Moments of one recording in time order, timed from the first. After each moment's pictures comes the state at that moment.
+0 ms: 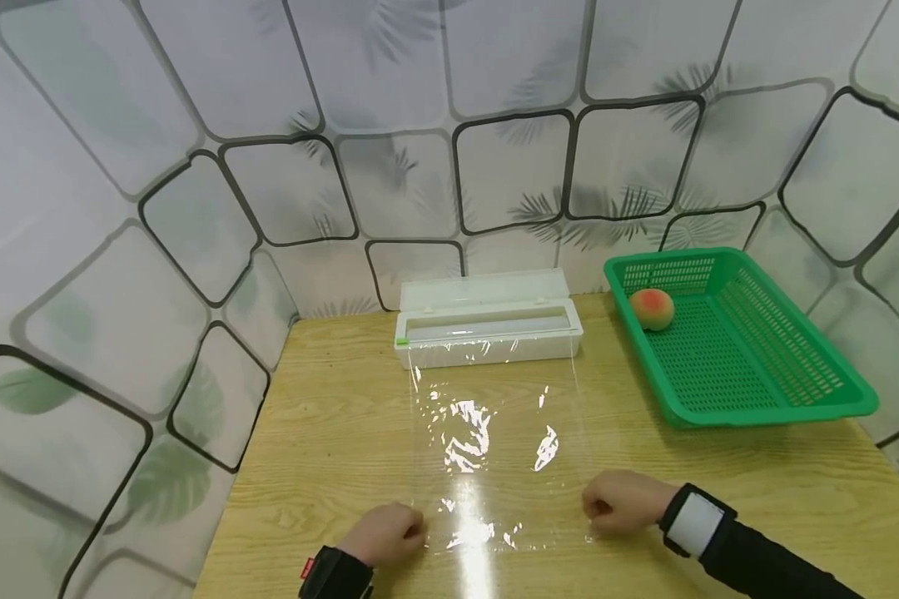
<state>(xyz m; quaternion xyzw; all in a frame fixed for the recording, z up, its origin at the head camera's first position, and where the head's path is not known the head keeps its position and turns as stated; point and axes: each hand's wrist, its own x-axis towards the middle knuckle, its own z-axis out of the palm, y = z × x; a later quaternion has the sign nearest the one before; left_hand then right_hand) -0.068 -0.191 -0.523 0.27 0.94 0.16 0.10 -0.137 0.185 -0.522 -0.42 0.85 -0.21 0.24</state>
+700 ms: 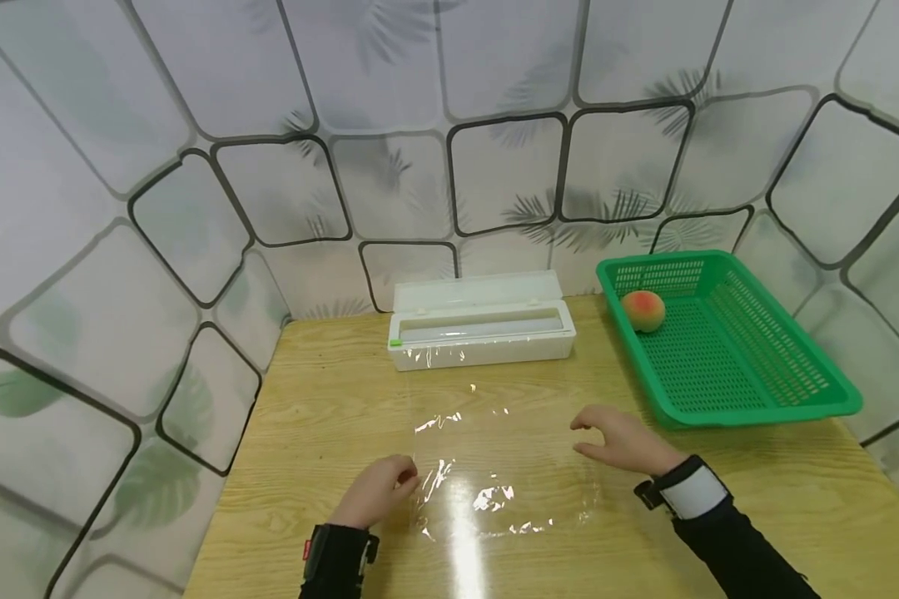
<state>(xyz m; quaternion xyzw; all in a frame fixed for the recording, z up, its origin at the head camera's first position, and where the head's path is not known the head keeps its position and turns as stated) -0.103 -0.187 -0.493 0.19 0.95 0.26 0.04 -0.171 0.187 -0.475 -0.37 0.90 -0.22 0.00</state>
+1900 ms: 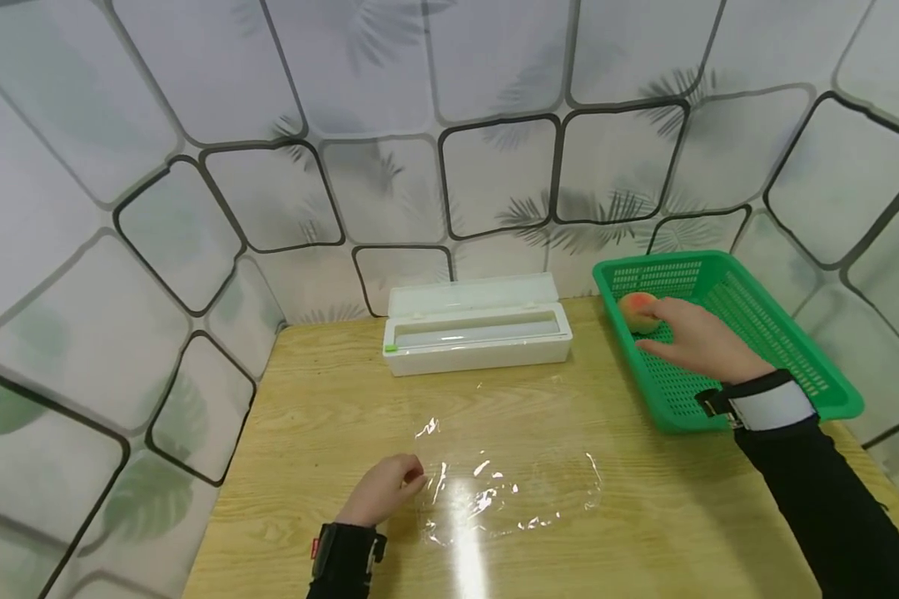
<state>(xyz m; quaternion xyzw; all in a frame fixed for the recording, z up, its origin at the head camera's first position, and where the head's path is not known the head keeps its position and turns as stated) -0.118 -0.173 -0.493 0.19 0.94 0.26 0.07 -0.234 0.255 -0.359 -0.28 0.94 -0.17 -0.08</state>
